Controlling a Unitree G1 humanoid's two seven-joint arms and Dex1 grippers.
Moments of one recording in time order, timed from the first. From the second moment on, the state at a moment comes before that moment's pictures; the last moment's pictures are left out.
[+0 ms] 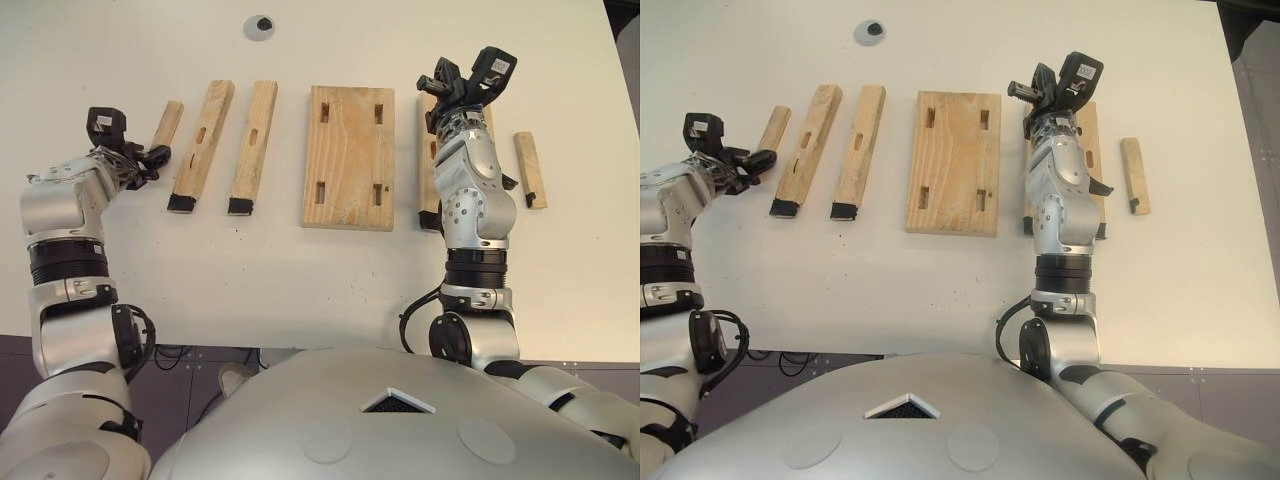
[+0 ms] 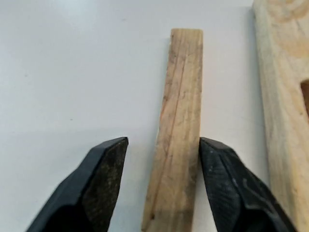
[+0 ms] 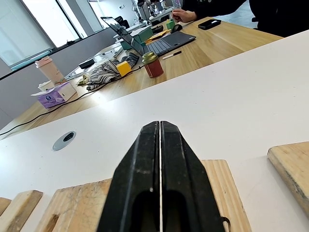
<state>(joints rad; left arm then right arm) -0.31 0.62 0.18 0.45 -0.20 0.71 -0.48 -0.32 0.10 -0.13 0.10 0.27 0.32 -0.07</state>
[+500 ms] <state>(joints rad) -0.47 0.47 0.15 0.04 -0.34 0.63 -0.51 -0.41 0.11 -0.16 0.07 0.48 0.45 0.05</state>
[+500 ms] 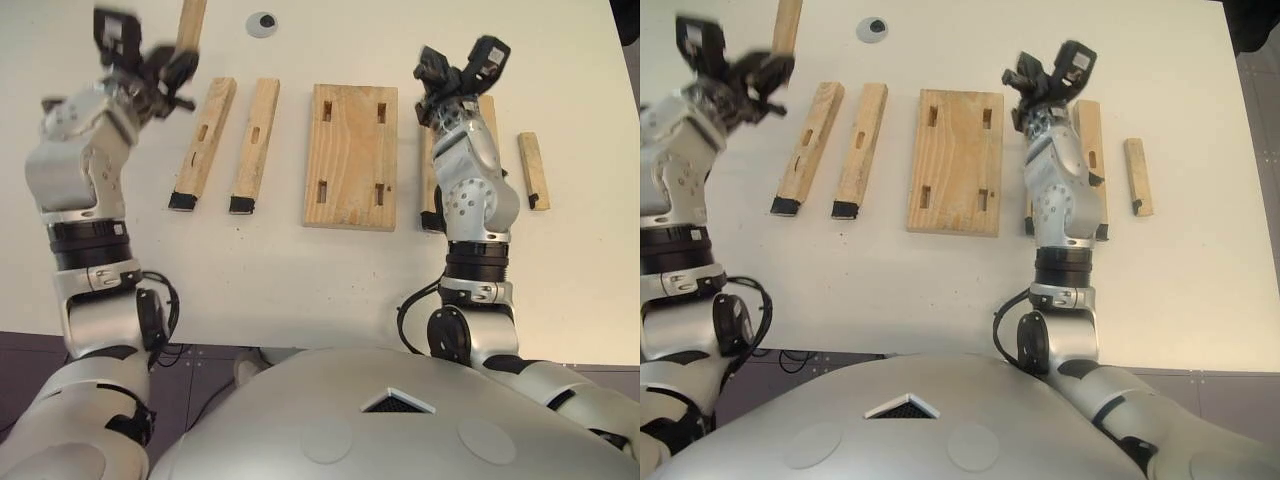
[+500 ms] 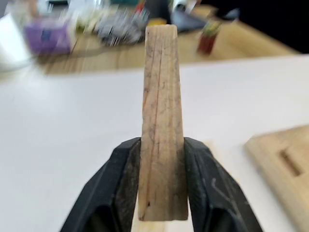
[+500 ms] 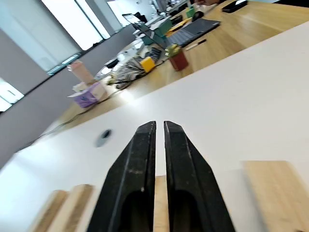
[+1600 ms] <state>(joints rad) -0.18 0.18 -0.11 -0.44 -0.28 0.52 -0.30 -0.89 -0.14 -0.31 0.37 1.10 1.10 0.13</state>
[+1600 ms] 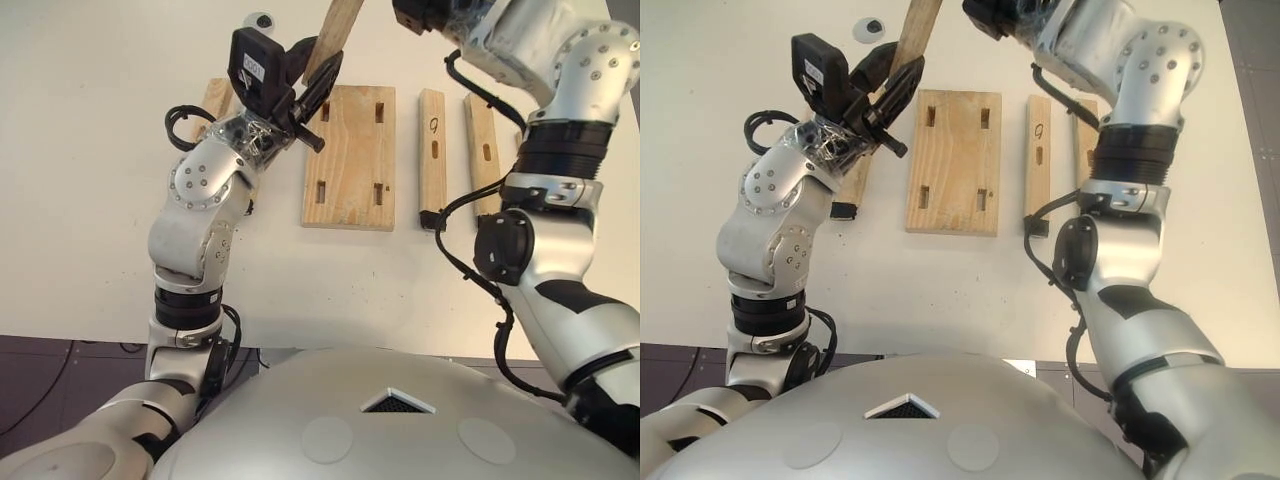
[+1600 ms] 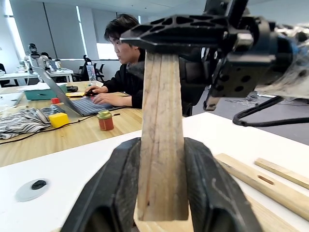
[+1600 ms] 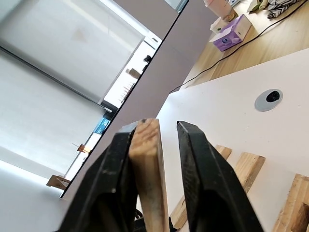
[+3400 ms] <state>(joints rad) -0.29 0.23 0.23 -0.12 -0.22 0.52 -0.07 -0.10 -0.17 -0.39 -0.32 0.49 0.55 -0.06</state>
